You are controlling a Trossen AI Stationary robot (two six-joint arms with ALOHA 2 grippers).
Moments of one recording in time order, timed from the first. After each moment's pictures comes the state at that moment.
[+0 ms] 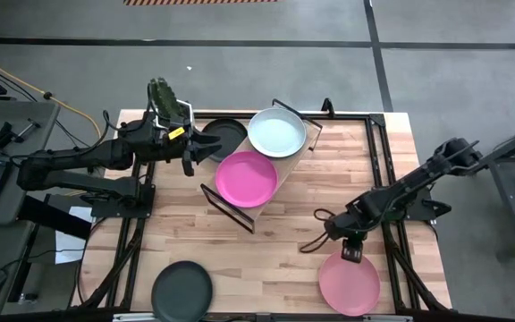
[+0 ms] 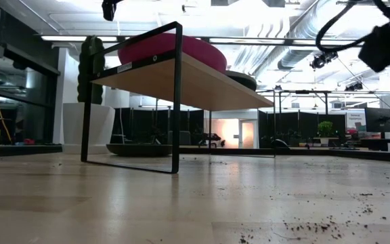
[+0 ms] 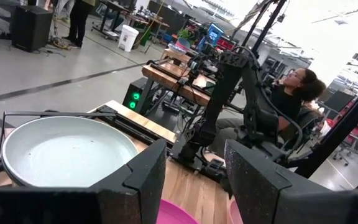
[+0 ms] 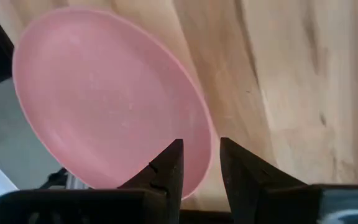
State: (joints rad) left arm 0.15 0.85 0.82 0.02 -0.05 -0.43; right arm 0.49 1.33 0.80 -0.87 -0.37 0.84
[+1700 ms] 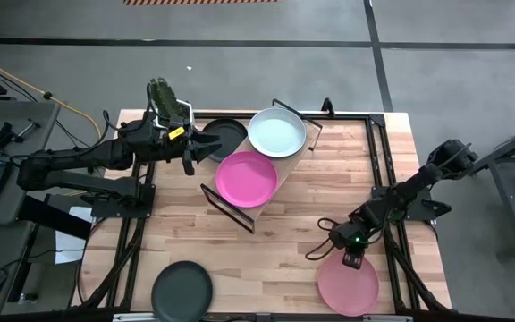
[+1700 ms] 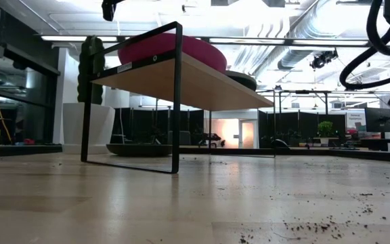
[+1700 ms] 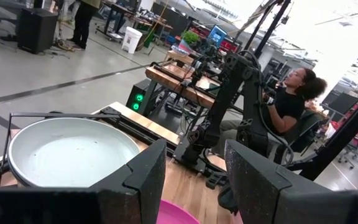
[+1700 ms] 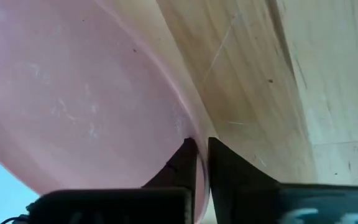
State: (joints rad) left arm 0.15 0.85 0.82 0.02 -0.07 -0.42; right arm 0.57 1.39 0.57 -0.53 -0.42 1.03
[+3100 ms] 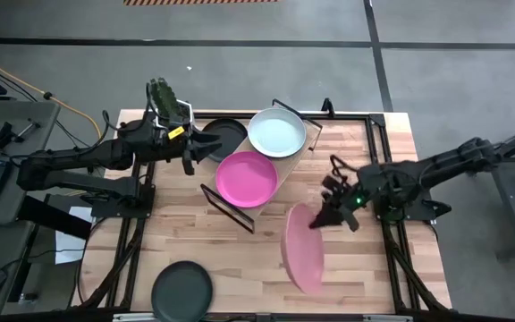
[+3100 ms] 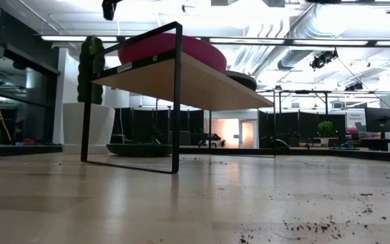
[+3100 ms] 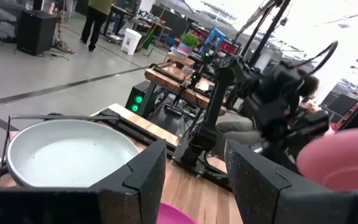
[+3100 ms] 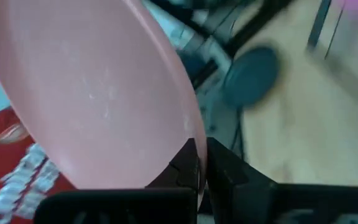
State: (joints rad) left arm 0.15 0.85 0.82 0.03 -0.07 -0.42; right arm 0.28 0.99 0.80 -0.02 -0.27 0.97
